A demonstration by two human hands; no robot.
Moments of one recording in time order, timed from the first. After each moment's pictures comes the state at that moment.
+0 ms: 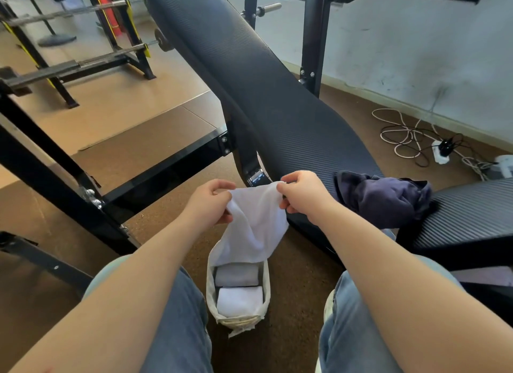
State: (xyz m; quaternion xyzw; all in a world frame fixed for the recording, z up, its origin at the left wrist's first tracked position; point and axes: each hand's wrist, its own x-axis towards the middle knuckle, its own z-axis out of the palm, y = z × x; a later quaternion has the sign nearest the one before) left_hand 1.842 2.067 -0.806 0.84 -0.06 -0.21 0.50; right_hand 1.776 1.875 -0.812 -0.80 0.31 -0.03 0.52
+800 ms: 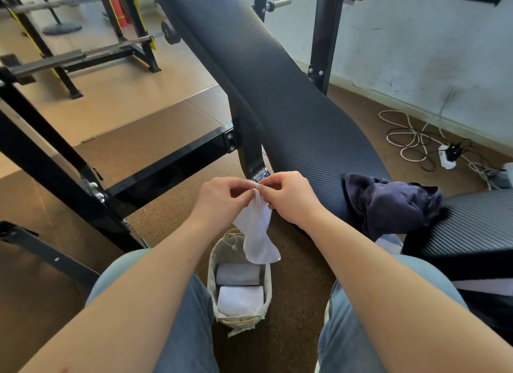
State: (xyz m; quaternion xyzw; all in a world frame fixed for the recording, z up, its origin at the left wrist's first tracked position) left_hand 1.842 2.064 -0.815 0.87 -0.23 -0.06 0.42; right_hand 1.790 1.906 -0.819 -0.88 0.15 -0.08 0.44
